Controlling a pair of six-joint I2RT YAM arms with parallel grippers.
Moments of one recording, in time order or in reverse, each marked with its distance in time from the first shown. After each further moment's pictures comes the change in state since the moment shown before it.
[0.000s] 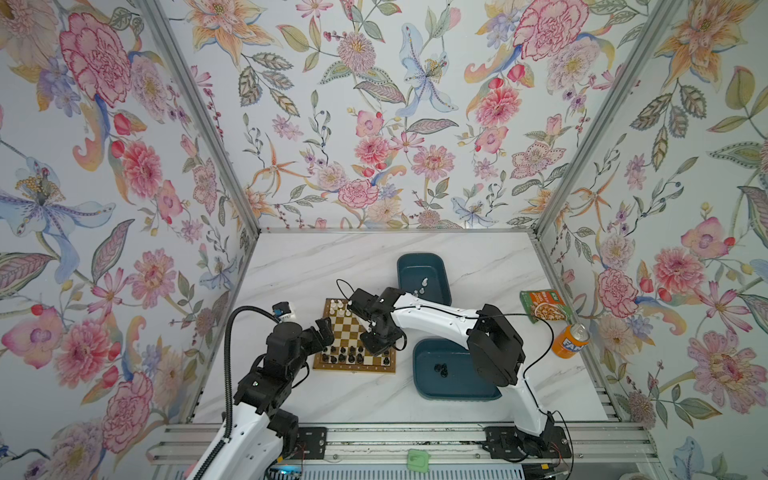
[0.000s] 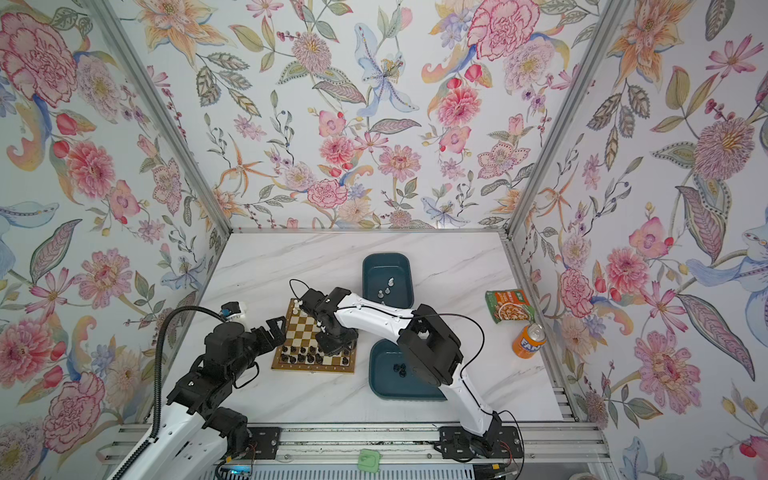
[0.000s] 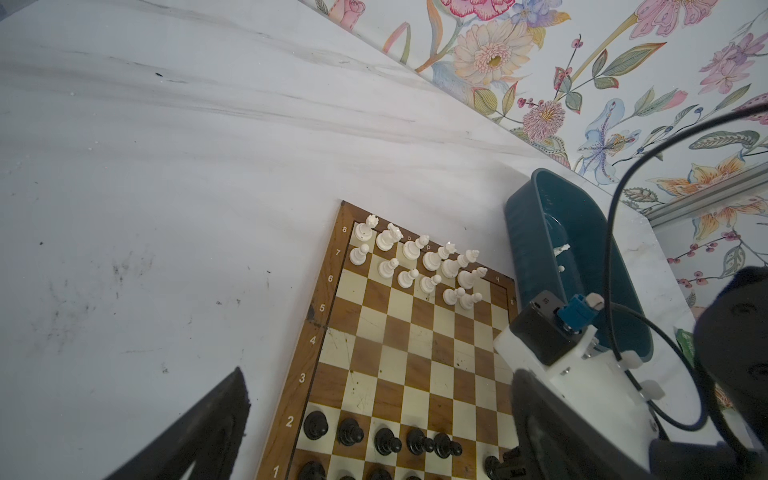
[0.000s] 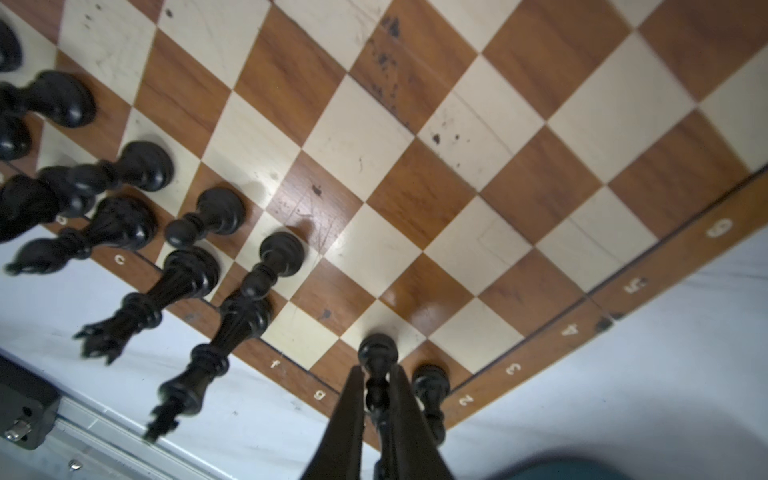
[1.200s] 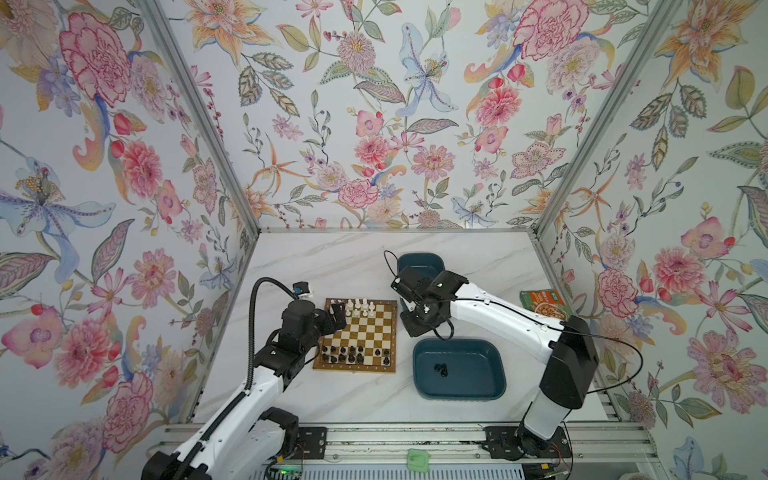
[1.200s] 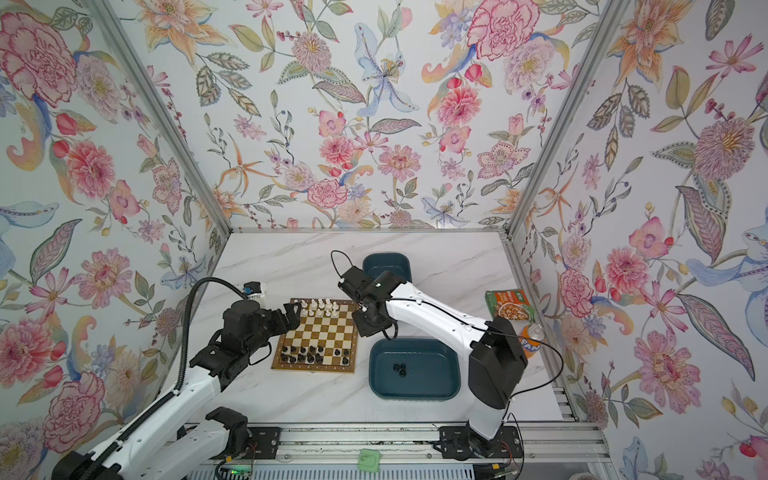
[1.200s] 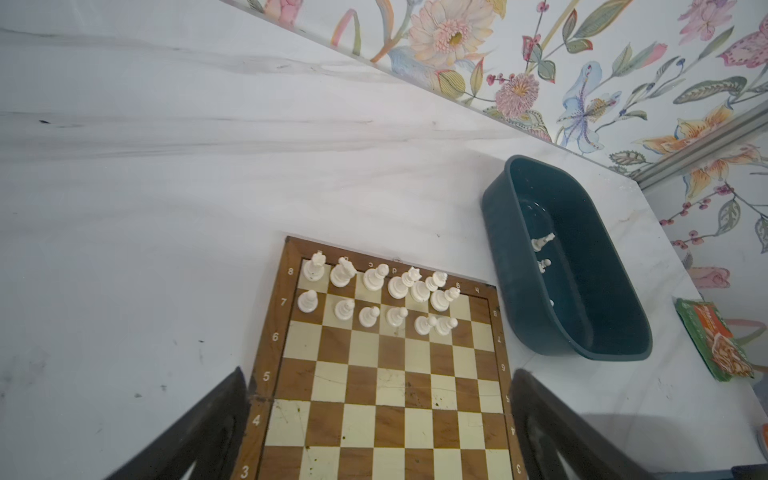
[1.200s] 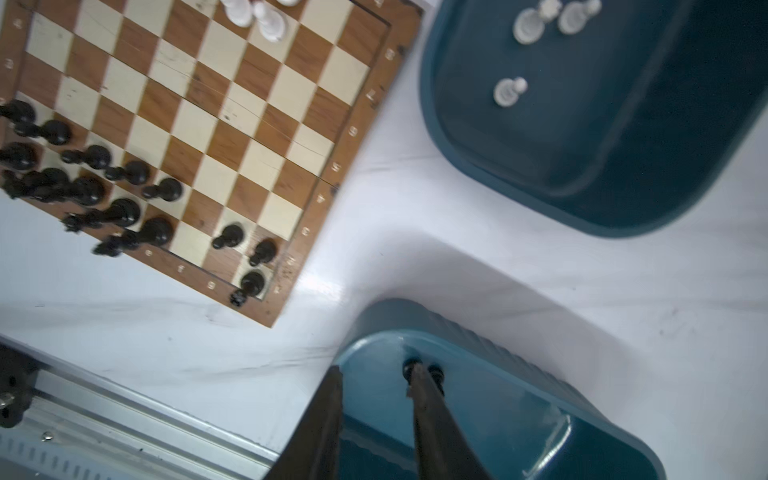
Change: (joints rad) left arm -0.062 0.362 0.100 0.258 0.075 0.109; right arm -0.153 -0.495 -0.335 -0.051 0.178 0.038
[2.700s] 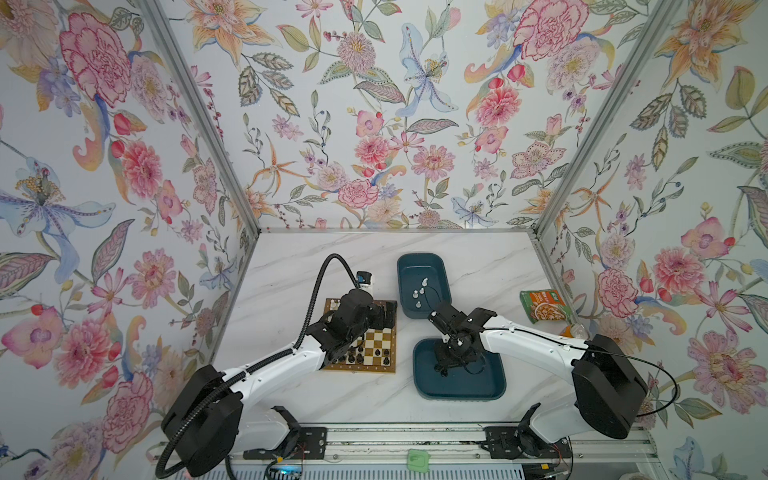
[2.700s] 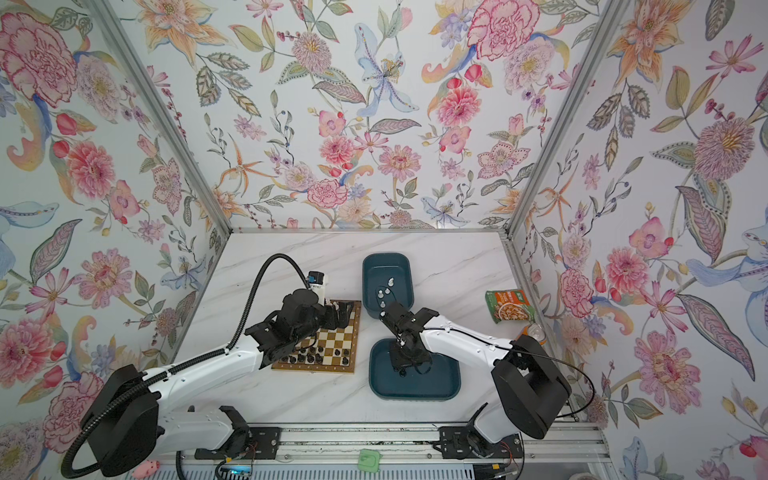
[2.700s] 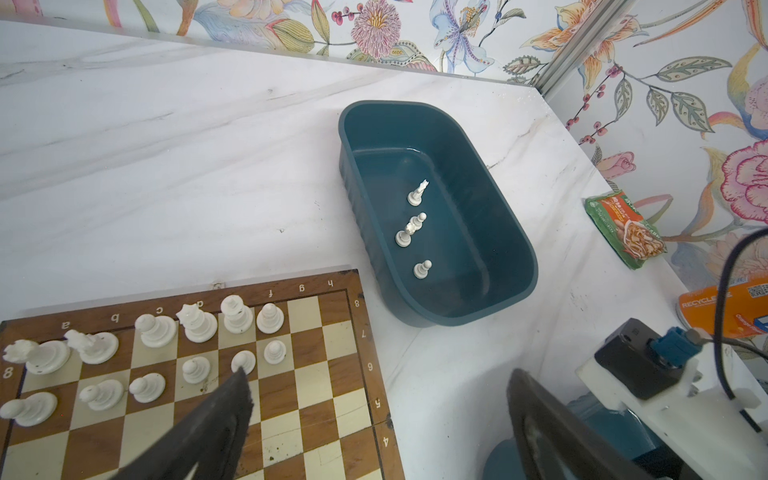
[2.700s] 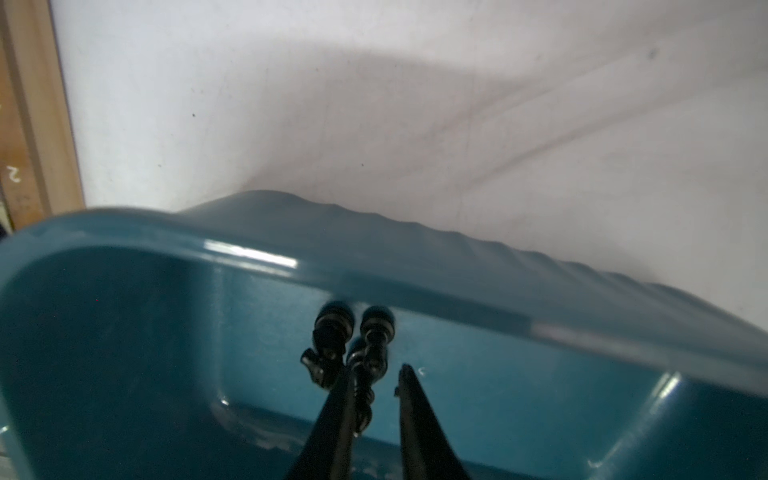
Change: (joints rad) left arm -0.335 0.360 0.215 0.146 -0.088 0.041; right arm -0.095 -0.183 -0.539 0.268 -0.114 0.162
